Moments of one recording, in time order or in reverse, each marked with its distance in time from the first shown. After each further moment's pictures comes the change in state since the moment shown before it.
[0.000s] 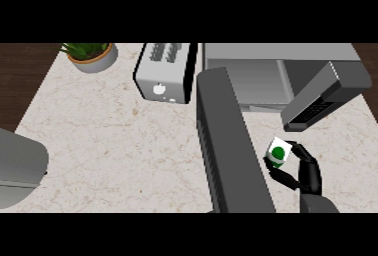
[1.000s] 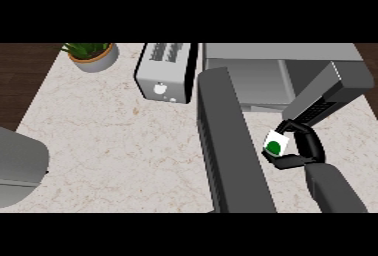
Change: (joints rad) left arm -0.012 -0.007 0.043 0.022 0.032 -0.047 -0.019; right arm -0.204 -0.099 0.087 0.087 0.043 0.323 -0.021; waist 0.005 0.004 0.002
